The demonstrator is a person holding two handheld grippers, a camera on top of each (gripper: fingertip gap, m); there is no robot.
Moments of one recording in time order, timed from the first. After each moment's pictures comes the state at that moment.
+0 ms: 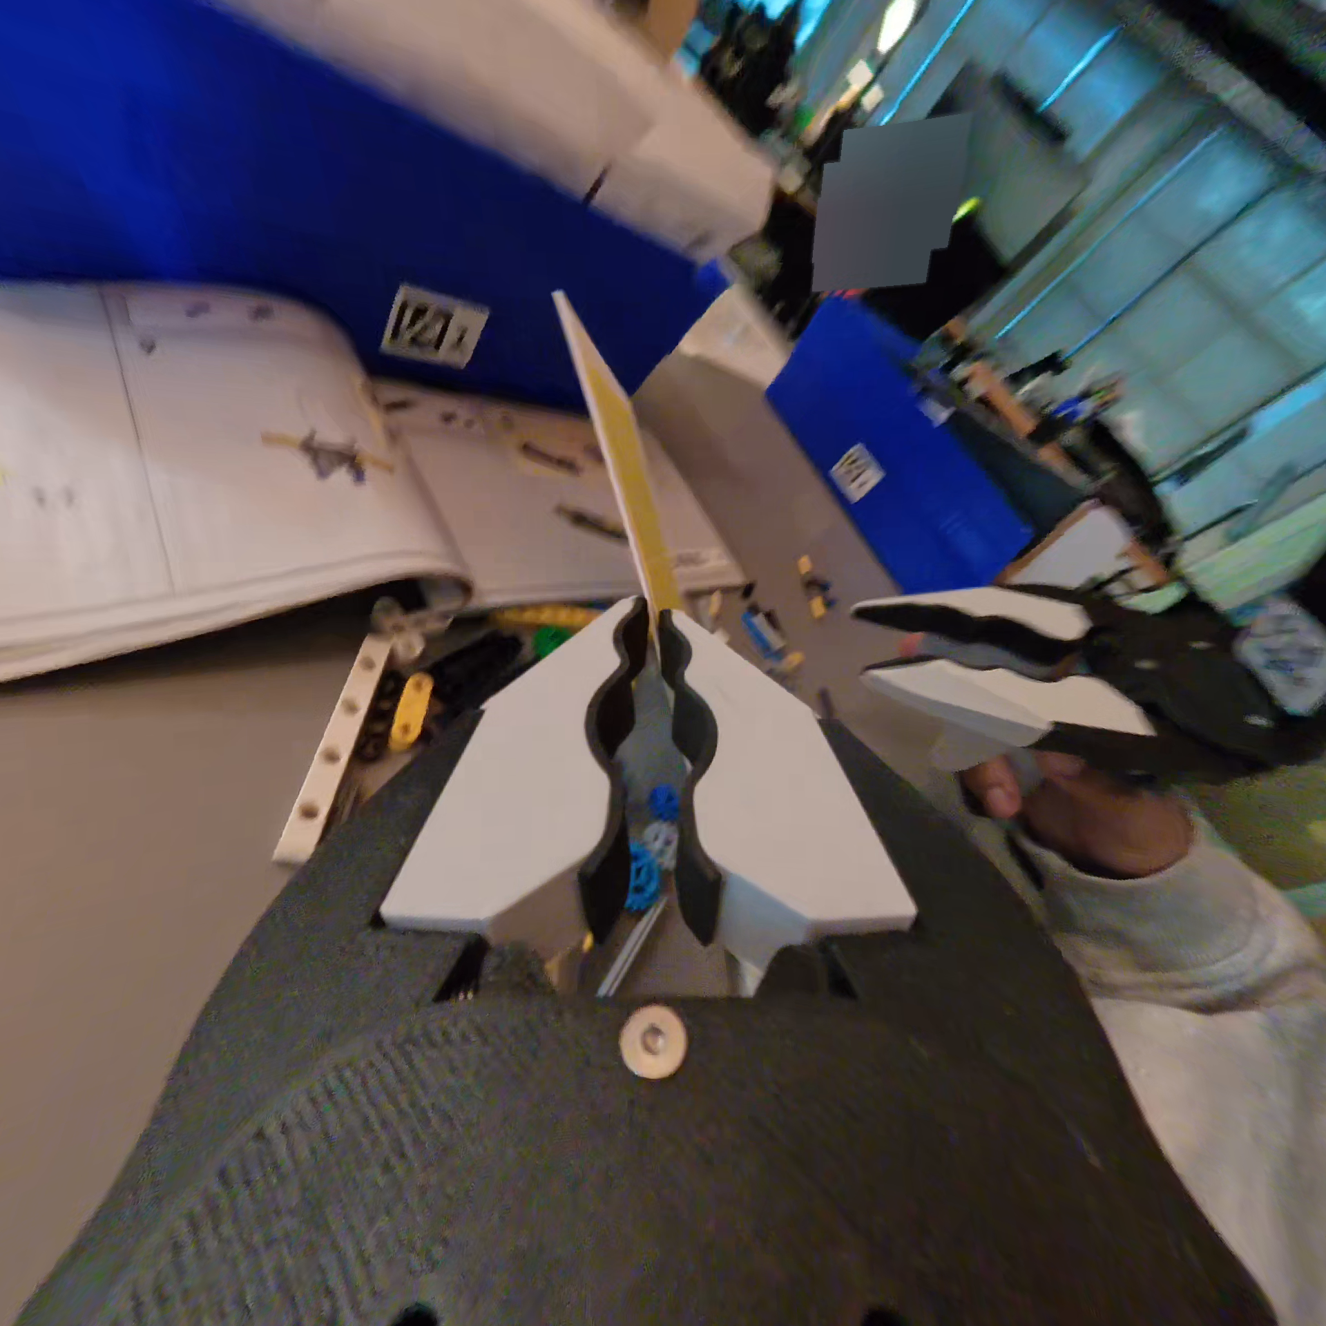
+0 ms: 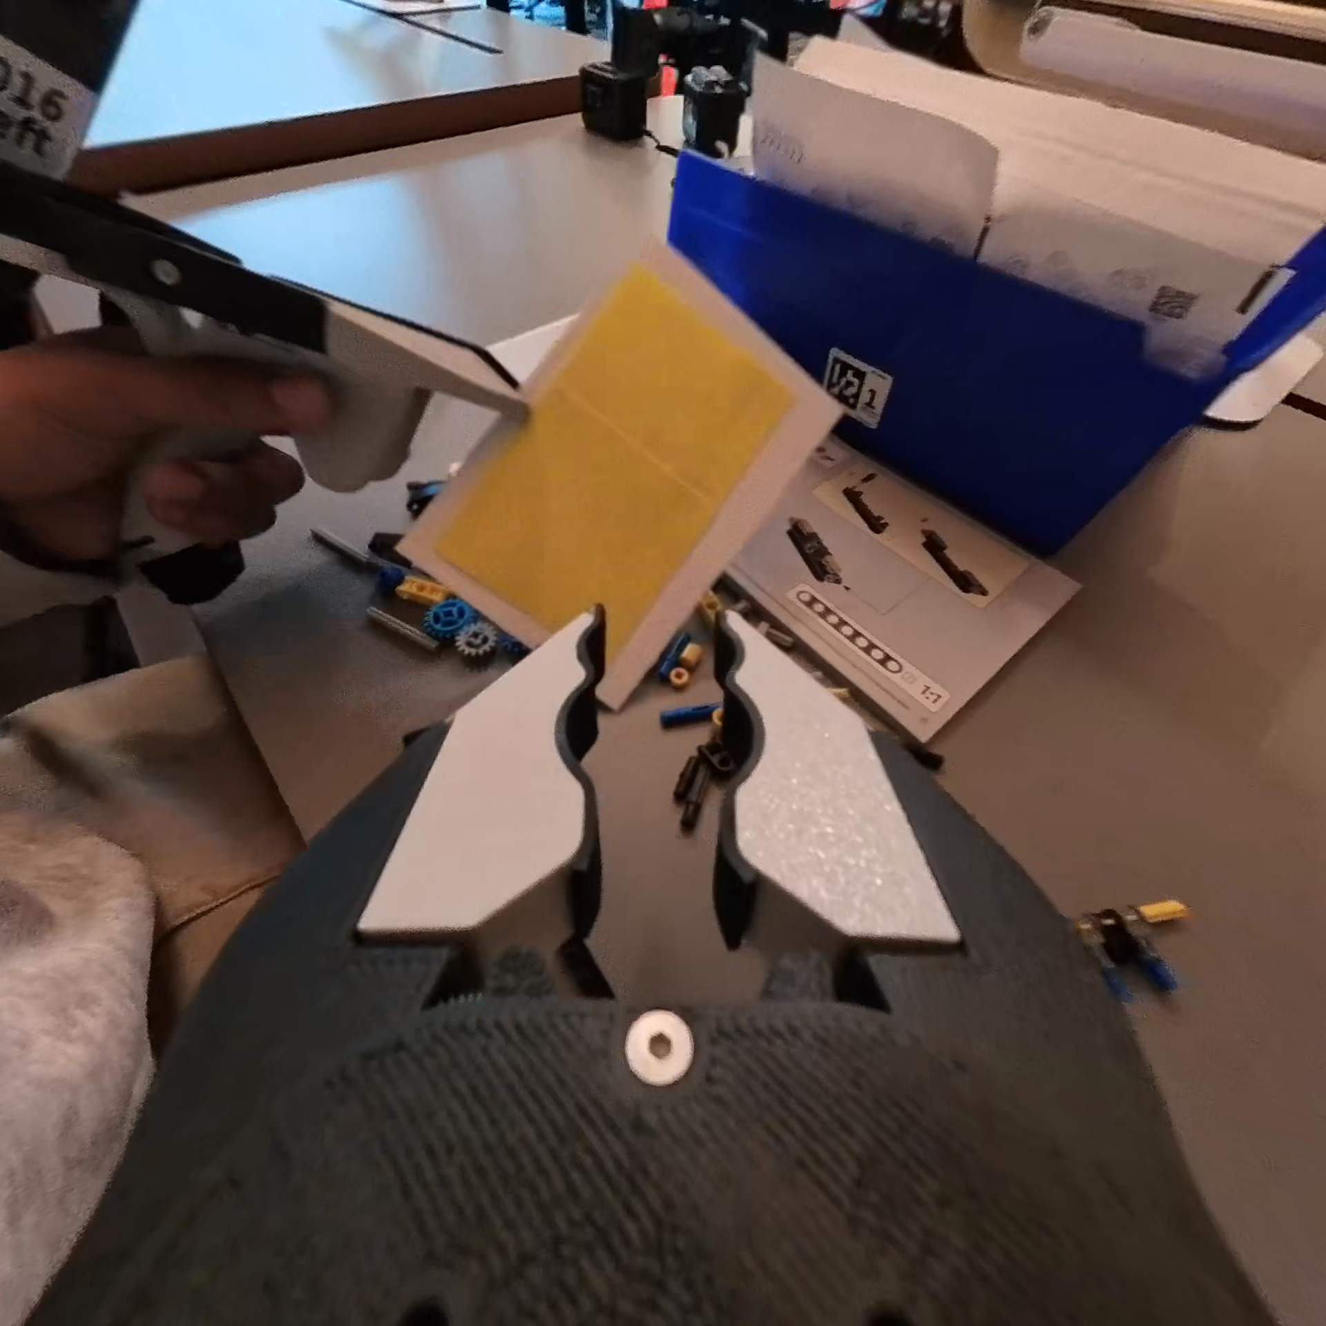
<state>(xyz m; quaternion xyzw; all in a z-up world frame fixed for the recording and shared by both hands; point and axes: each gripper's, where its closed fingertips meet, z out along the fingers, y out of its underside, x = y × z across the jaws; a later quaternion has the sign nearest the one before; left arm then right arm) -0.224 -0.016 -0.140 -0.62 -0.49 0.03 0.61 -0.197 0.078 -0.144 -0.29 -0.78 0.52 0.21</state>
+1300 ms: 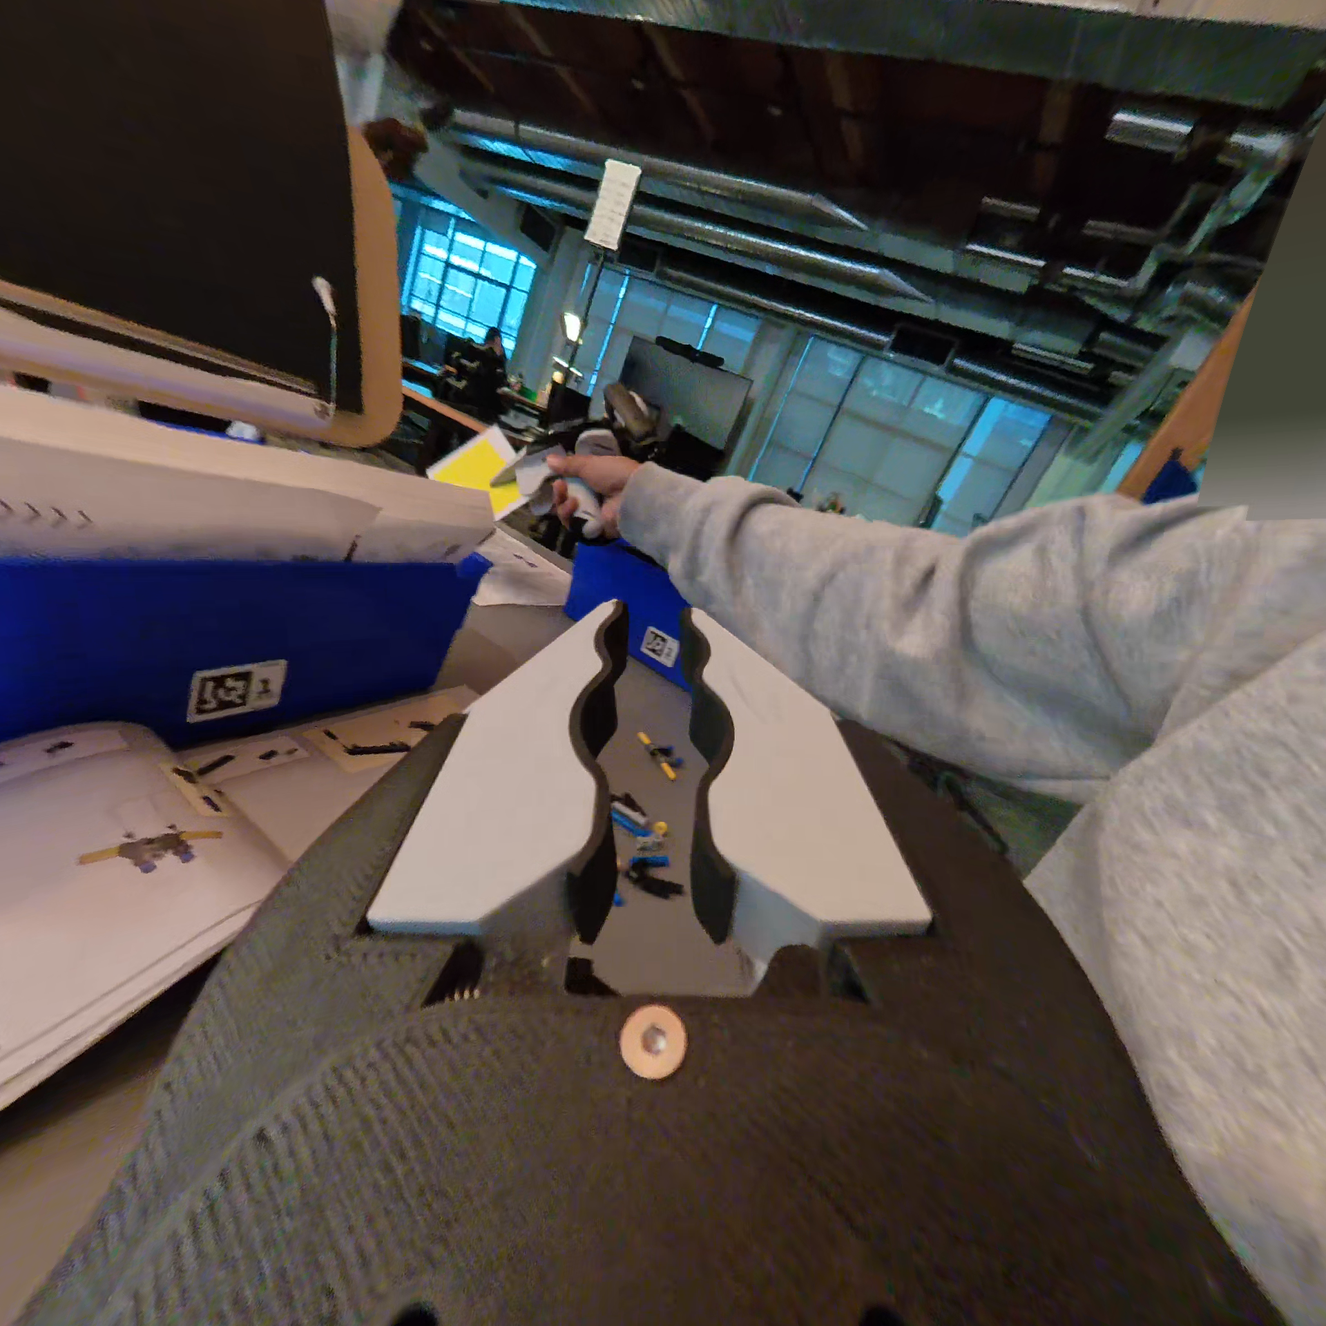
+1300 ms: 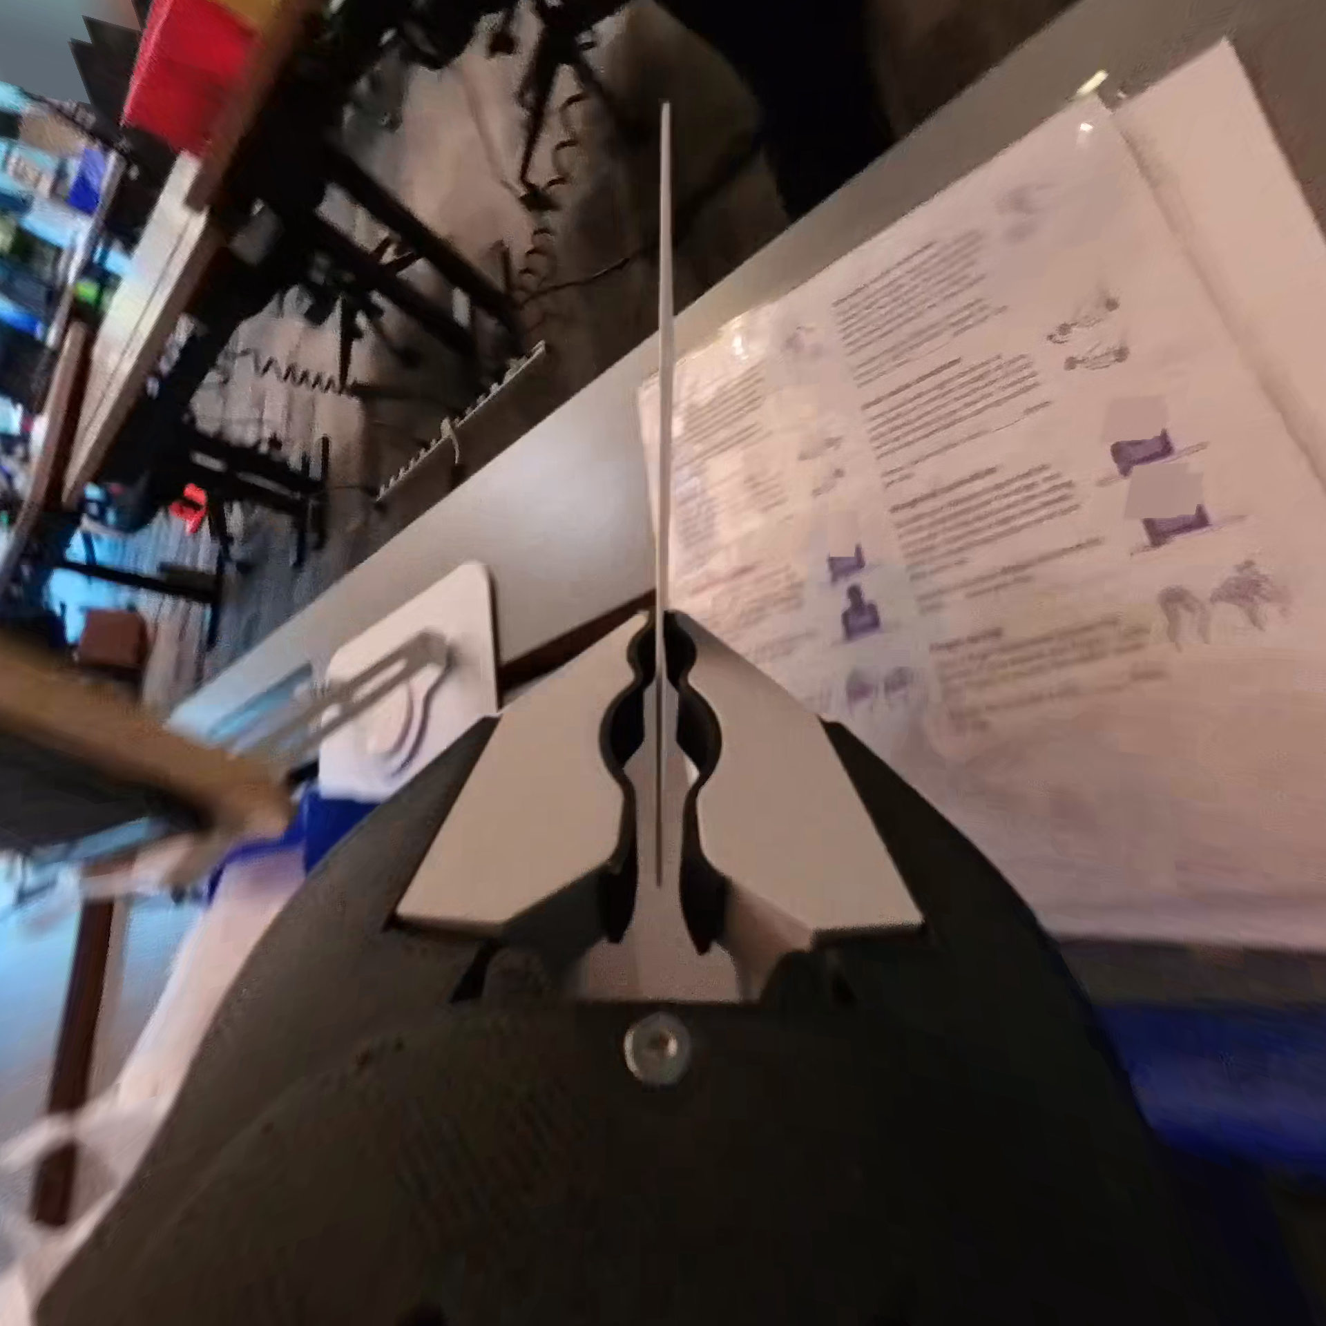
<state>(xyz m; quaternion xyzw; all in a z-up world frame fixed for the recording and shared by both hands) -0.207 -0.003 -0.041 -0.56 -0.29 0.06 0.77 -0.592 0.360 -0.119 -0.76 -0.45 0.45 0.12</state>
